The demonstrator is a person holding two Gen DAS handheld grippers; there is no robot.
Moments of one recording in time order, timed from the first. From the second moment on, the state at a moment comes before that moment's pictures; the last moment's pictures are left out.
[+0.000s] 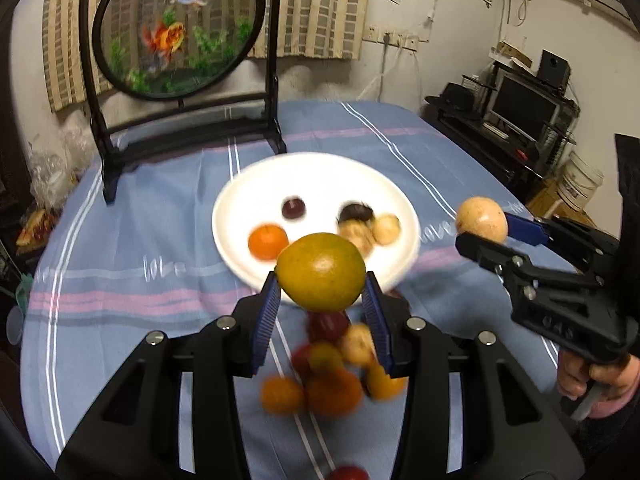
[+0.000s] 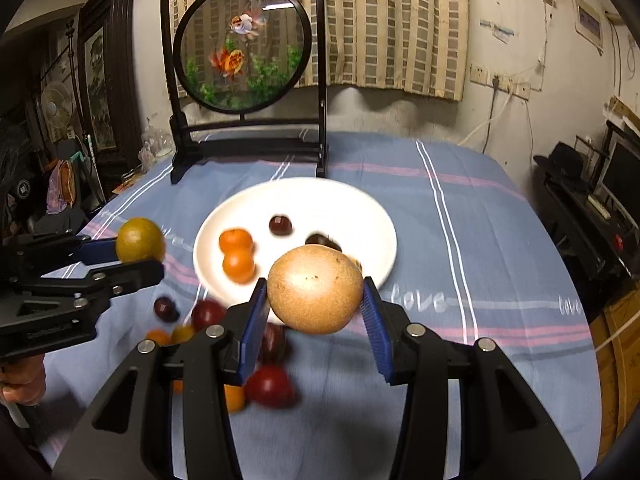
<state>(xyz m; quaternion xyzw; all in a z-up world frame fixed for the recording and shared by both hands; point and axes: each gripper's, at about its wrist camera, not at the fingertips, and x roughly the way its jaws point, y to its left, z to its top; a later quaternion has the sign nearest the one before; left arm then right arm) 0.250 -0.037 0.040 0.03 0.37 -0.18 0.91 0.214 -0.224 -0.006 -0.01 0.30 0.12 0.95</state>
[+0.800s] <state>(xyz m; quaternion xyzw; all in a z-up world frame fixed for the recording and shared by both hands) 0.382 -0.051 -0.011 0.04 0.40 -0.12 0.91 0.318 -0.199 -0.045 0.00 0.34 0.17 0.93</state>
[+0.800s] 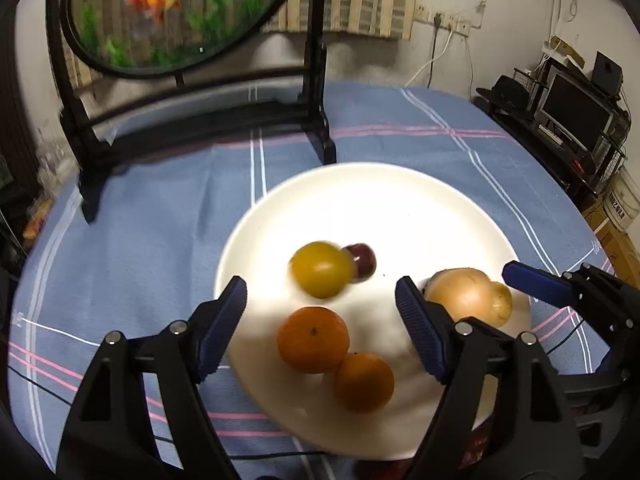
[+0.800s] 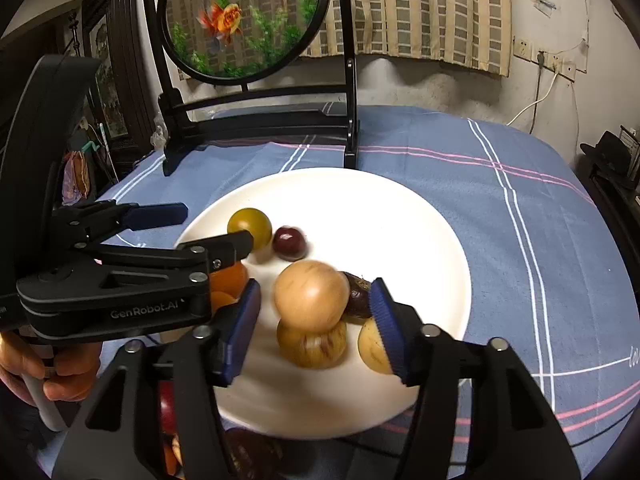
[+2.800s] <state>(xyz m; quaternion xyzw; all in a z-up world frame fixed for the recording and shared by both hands) 0.110 -0.030 -0.069 0.08 0.44 -0.18 0.88 0.189 -0.194 -0.098 -0.03 0.39 0.14 0.91</state>
